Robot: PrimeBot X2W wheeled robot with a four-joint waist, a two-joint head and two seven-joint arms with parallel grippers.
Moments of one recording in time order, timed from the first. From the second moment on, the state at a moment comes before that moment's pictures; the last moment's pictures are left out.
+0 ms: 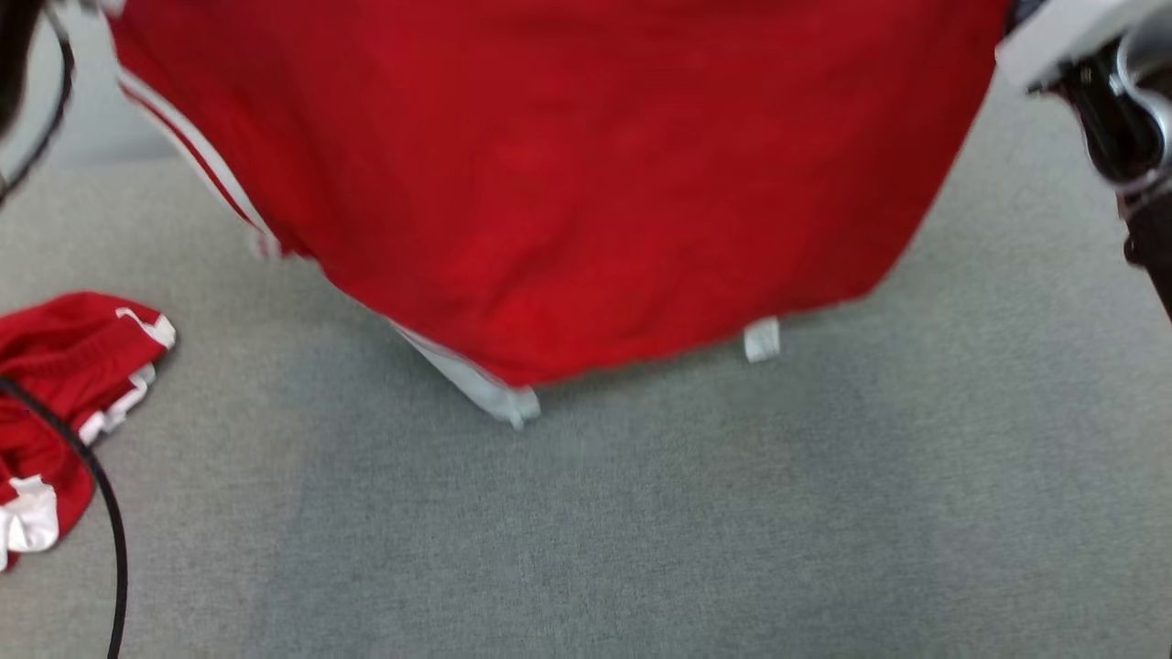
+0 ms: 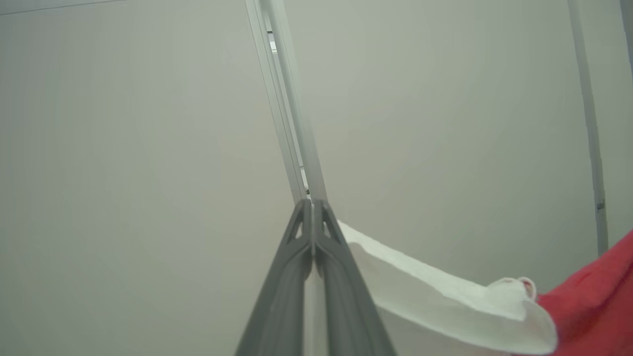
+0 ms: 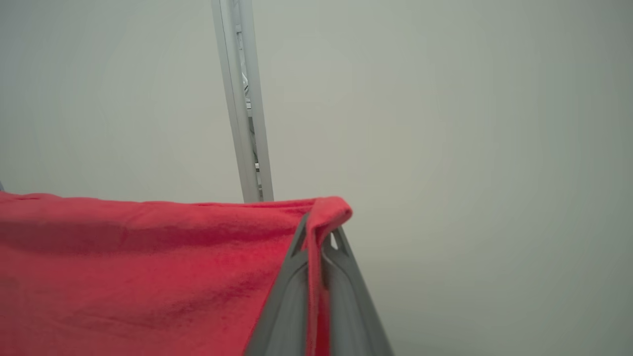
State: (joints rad) left arm -1.17 0.48 -0.43 0.40 -0.57 -0.03 -0.01; right arm -1.22 -0.35 0.59 0.79 0.78 0.13 -0.09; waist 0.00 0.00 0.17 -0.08
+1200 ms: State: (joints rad) left arm -1.16 0.31 -0.37 0.32 -0.36 -0.13 -0.26; right arm -1.27 -0.24 0.30 0.82 0.27 0.13 -0.26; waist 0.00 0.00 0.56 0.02
